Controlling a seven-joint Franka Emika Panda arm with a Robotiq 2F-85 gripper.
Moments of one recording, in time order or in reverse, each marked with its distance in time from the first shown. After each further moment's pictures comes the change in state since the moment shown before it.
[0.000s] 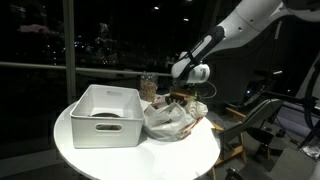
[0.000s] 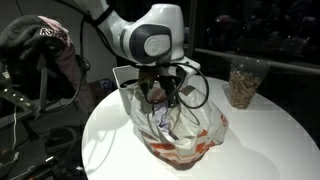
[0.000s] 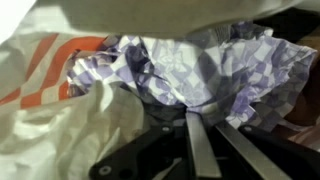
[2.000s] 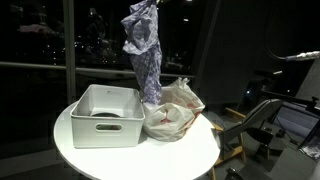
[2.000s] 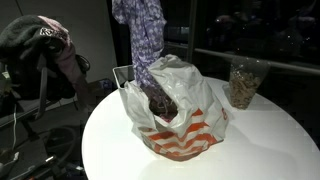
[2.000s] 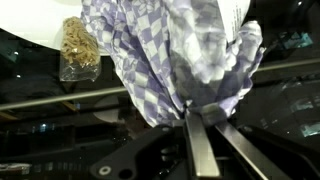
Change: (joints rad) arm -0.082 -0.620 0.482 0.194 -0.293 -0.099 0.085
